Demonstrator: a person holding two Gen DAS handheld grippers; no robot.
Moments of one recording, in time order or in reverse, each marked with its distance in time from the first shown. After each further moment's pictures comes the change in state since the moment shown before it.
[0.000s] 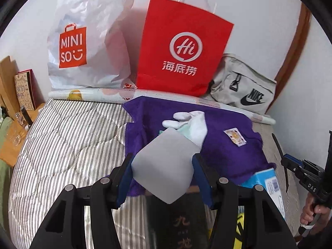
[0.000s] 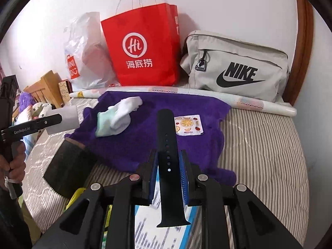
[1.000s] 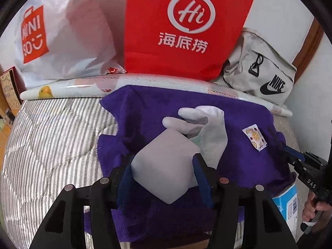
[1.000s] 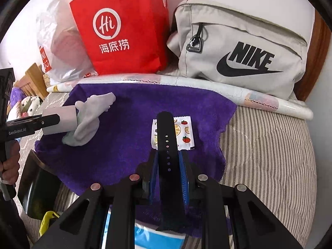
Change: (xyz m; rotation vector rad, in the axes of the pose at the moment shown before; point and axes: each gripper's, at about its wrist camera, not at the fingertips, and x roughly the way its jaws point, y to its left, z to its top) left arm 0.096 -0.014 0.034 0.033 0.164 0.021; right arm 0.092 -0.029 0.034 0.000 0.142 -0.025
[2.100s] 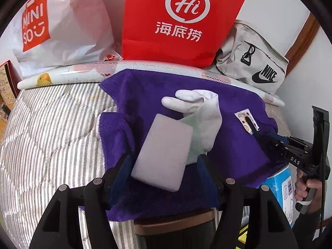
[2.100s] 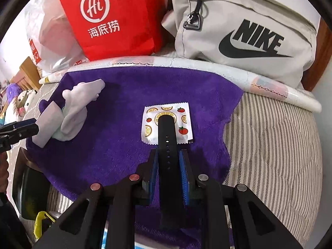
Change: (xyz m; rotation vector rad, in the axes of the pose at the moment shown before) left arm -0.013 0.009 -0.016 0.010 0.052 -0.049; right arm 0.025 -0.004 0.002 0.002 0.094 -0.008
